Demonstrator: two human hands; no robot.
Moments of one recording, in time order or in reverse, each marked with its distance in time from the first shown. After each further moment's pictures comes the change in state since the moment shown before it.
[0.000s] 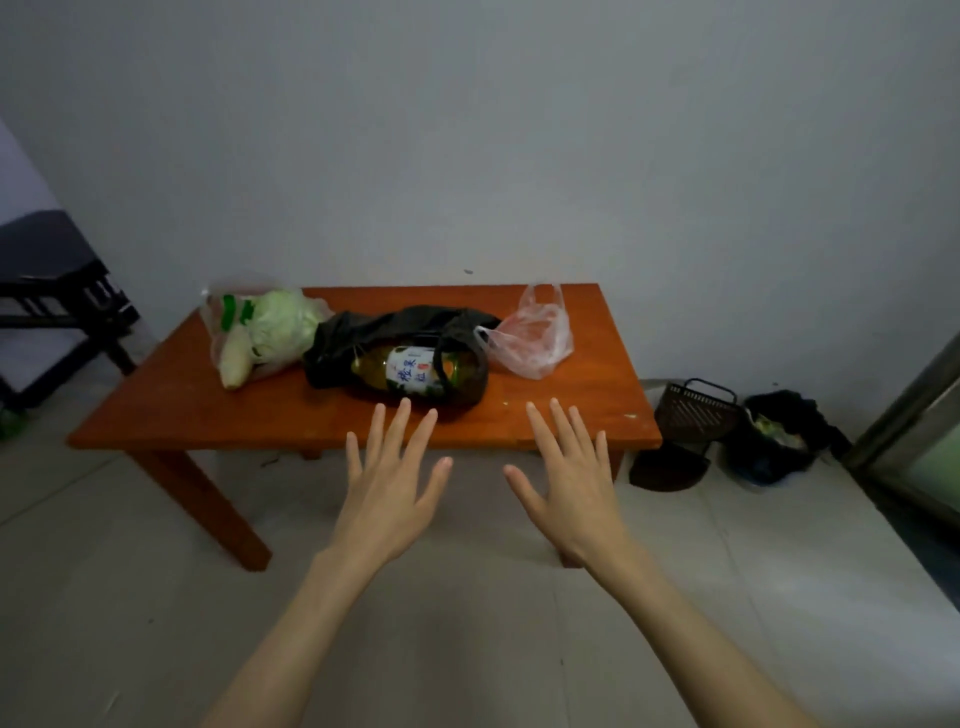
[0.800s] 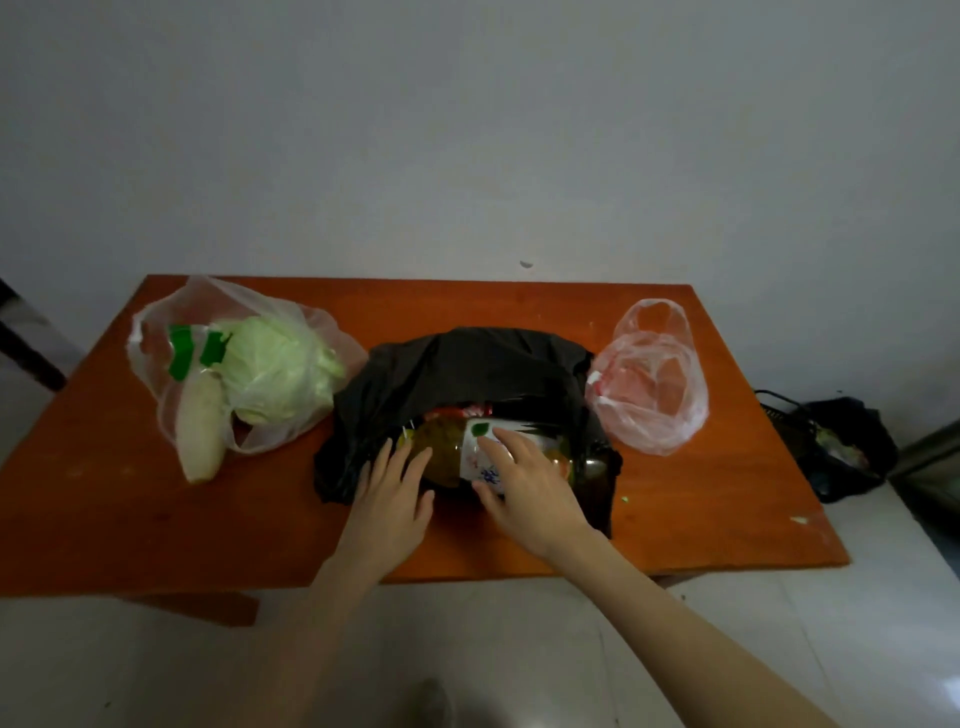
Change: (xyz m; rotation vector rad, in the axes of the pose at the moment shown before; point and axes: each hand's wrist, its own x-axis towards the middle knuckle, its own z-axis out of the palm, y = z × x) left_hand 0.289 -0.268 0.090 -0.064 -0.243 0.022; right_hand 0.334 -0.092 0.202 -0.003 -0.243 -0.077
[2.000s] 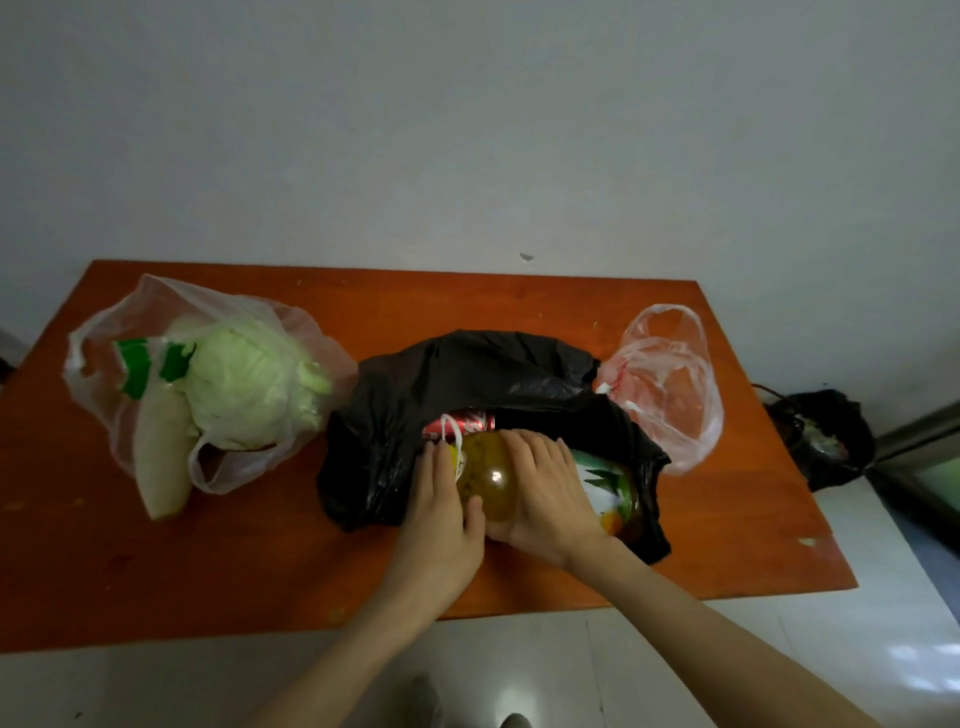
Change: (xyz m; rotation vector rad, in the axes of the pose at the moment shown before) left_hand 0.028 0.053 -0.034 -0.548 -0.008 -0.120; right_hand 0.048 0.032 0.011 0.005 0.014 0.054
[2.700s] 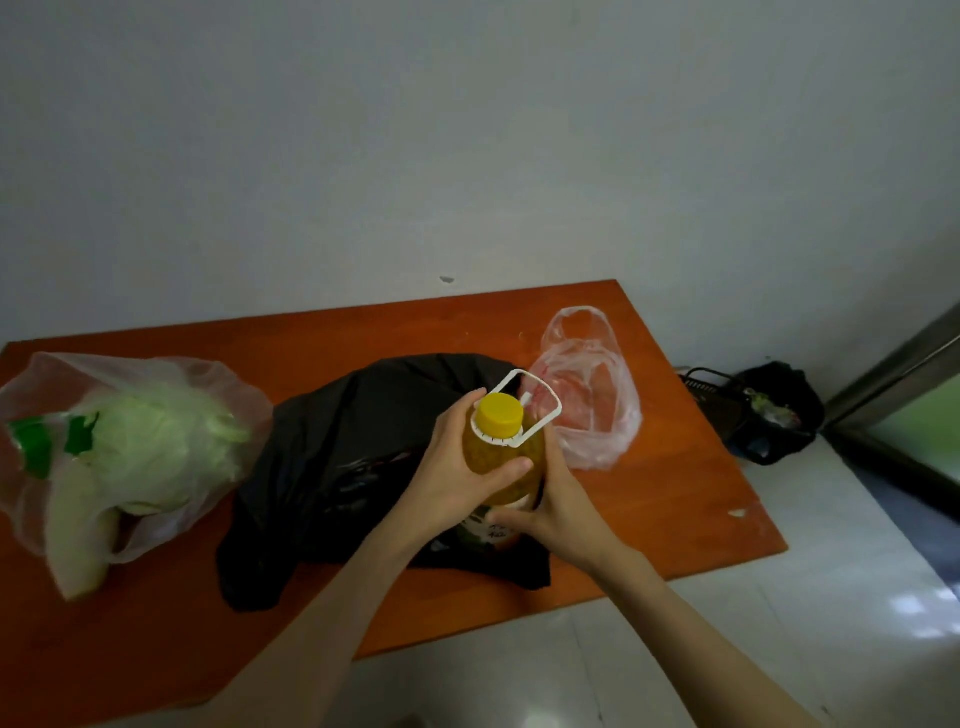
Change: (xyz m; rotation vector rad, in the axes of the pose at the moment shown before) left_hand 0.054 0.081 0.048 -0.235 -0.209 0.184; right_hand -0.052 0.069 -0.060 0.859 0.095 0.171
